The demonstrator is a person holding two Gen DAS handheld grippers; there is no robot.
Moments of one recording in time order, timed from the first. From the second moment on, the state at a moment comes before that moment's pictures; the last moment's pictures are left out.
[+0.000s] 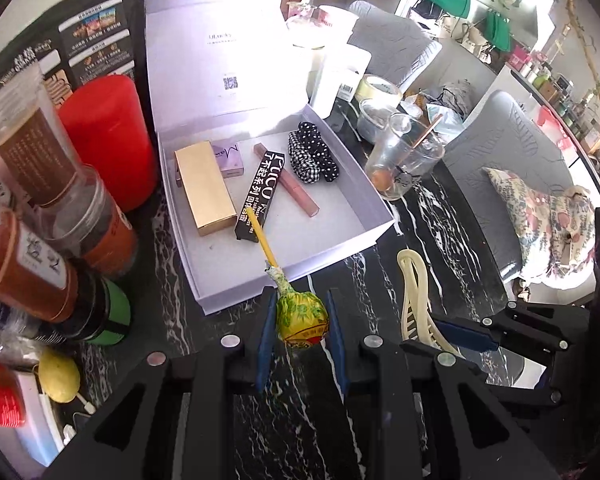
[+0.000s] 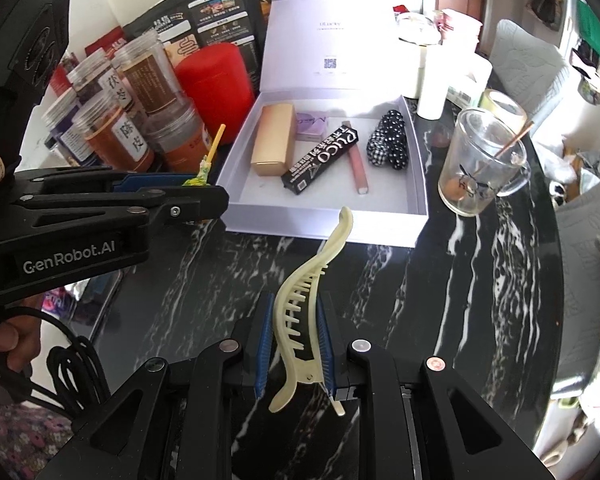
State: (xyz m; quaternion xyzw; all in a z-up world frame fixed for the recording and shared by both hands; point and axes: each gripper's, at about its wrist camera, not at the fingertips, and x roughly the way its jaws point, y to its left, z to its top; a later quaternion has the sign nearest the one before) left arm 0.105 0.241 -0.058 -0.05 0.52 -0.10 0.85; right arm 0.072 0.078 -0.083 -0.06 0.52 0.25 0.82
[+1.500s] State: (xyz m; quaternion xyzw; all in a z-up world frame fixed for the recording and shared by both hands) left arm 0.252 0.260 -0.089 -0.02 0.49 -0.05 0.87; right arm 0.228 0.107 -0.116 -0.07 0.50 0.25 0.83
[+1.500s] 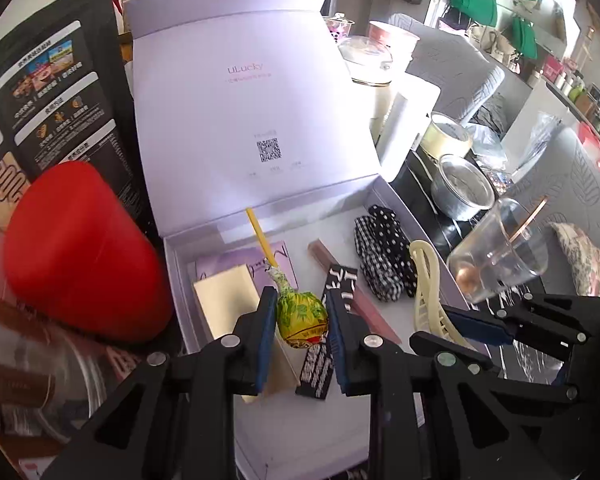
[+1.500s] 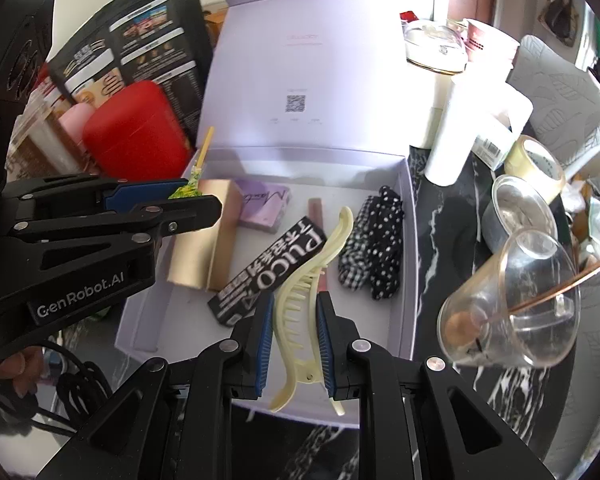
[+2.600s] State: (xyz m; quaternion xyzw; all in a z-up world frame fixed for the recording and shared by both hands) left arm 0.296 0.267 -0.143 -0.06 0.54 -0.06 0.84; right arm 0.278 0.111 -0.159 -0.08 0.52 0.22 0.82
